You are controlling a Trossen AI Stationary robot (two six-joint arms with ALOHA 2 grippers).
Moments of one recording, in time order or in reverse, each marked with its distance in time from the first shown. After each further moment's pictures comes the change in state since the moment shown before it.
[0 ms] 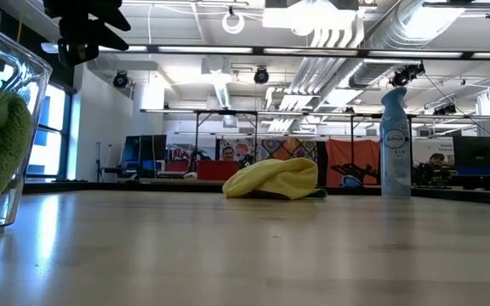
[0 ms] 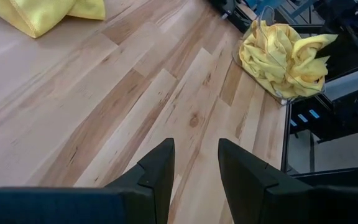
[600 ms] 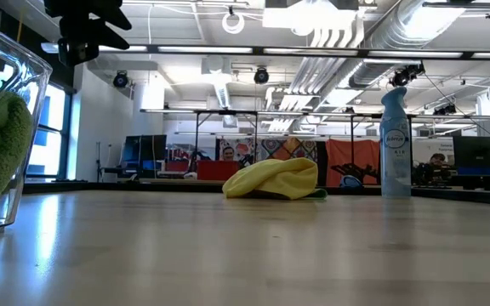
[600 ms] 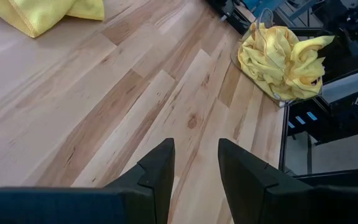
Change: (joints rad) left arm 0.000 0.001 0.000 0.008 0.000 -0.010; right arm -0.004 0.000 0.000 -0.020 -0.115 -0.005
